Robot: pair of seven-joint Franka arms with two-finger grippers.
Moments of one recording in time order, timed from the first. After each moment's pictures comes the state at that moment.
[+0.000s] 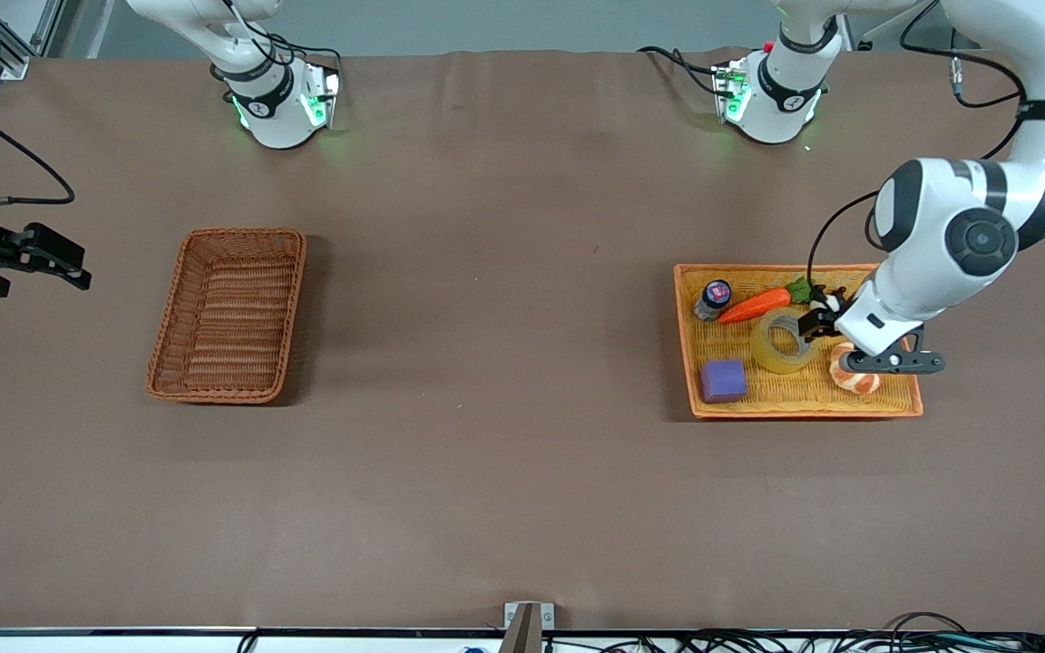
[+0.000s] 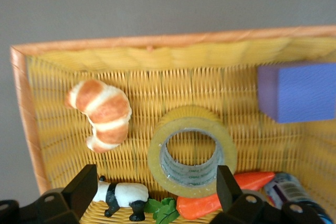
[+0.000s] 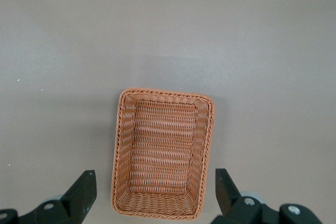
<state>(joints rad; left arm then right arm) -0.04 0.22 -0.06 -2.11 0.09 2.27 -0.09 0.00 0.05 -0.04 -1.58 0.00 1.68 -0.13</state>
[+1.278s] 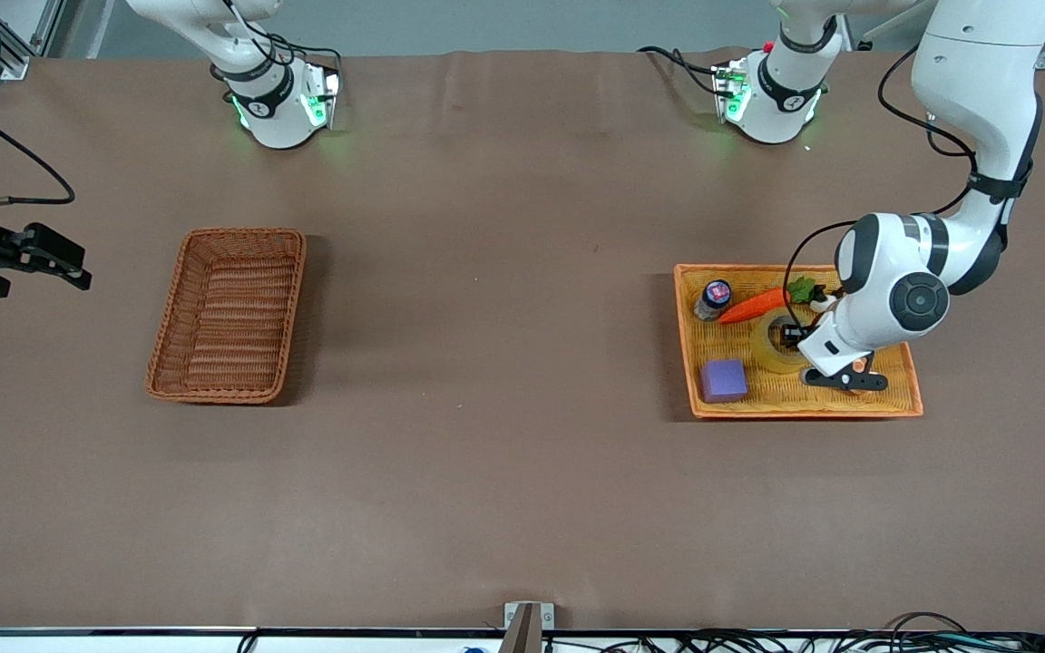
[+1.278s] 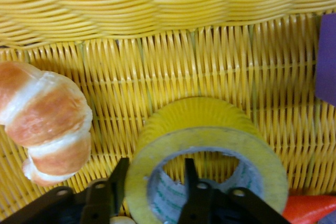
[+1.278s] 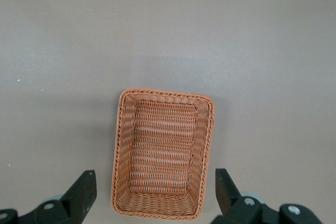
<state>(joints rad) -0.02 0.41 -0.06 -2.10 0.09 2.34 -0.03 0.00 0.05 -0.04 -1.58 0.00 1.68 -0.13</state>
